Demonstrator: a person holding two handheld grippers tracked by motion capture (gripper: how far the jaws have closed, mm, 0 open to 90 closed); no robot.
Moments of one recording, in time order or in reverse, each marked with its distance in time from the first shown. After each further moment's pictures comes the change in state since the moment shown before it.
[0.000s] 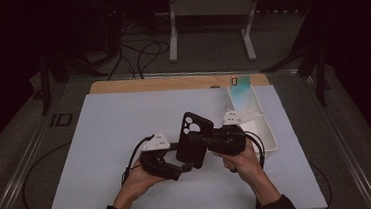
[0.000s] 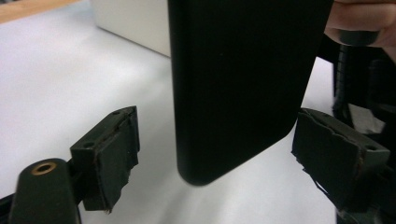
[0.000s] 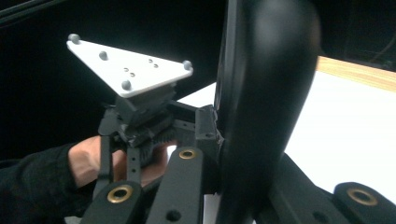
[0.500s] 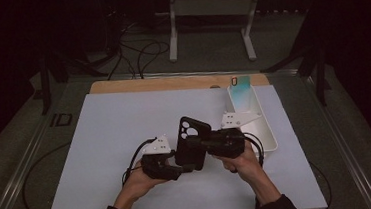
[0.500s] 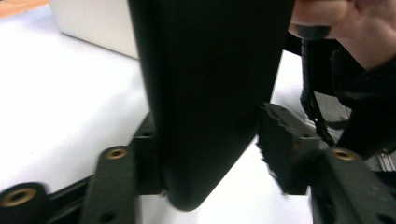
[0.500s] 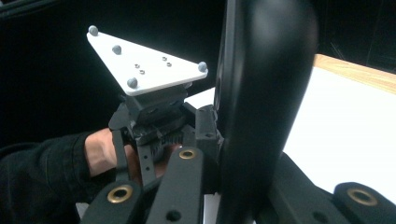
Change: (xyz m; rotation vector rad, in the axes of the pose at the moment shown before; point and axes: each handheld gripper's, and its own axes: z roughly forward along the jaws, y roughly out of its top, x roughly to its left) left arm -0.004 -0.002 0.000 0.000 -0.094 0.054; right arm 0.003 -0.001 0.001 0.017 0.064 -0.058
